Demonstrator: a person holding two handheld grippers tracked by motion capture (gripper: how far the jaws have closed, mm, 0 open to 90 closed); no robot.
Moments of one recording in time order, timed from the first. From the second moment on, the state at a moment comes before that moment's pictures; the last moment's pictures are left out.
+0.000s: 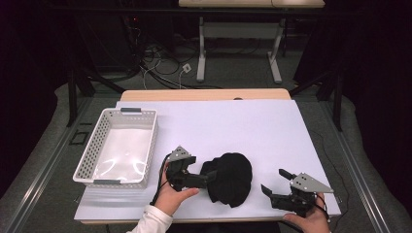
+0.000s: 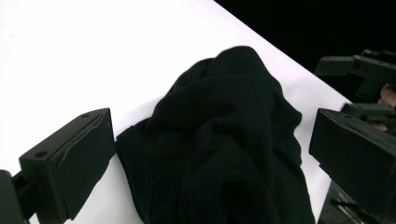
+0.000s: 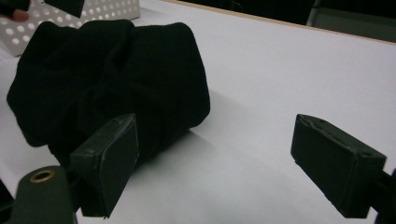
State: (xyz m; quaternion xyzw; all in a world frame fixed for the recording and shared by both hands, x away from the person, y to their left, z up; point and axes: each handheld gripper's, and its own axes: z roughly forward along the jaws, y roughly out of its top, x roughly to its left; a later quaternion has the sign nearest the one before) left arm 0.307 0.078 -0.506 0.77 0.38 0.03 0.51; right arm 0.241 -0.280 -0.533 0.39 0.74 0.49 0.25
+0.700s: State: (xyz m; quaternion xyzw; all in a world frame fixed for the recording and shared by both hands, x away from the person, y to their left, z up) left arm 0.296 0.091 -0.503 0.78 0.37 0.05 0.51; right arm 0.232 -0.243 -0.525 0.33 0.78 0.50 0.21
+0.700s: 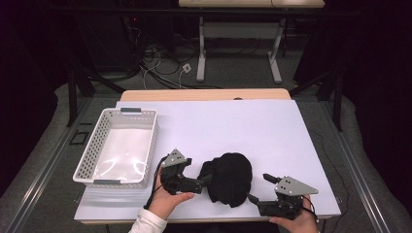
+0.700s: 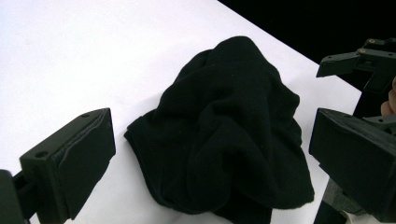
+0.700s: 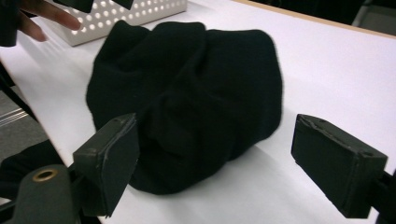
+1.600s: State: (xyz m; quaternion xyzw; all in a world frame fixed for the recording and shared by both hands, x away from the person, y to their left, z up) left arm 0.293 0.111 -0.508 0.77 0.38 0.05 0.51; right arm 0.247 -0.180 -0.523 0.27 0.80 0.51 0.17
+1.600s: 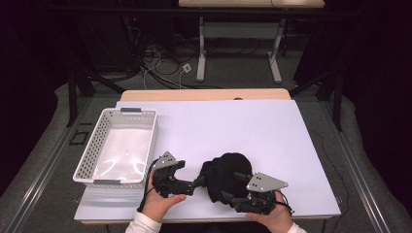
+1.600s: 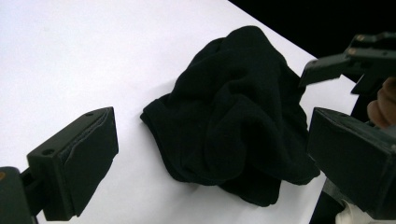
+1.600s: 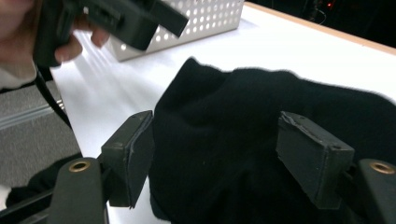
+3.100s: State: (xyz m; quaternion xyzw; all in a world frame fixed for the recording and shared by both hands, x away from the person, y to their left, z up) left arm 0.294 0.112 -0.514 0.78 0.38 0.06 0.50; right arm 0.257 -0.173 -0.549 0.25 0.83 0.46 0.18
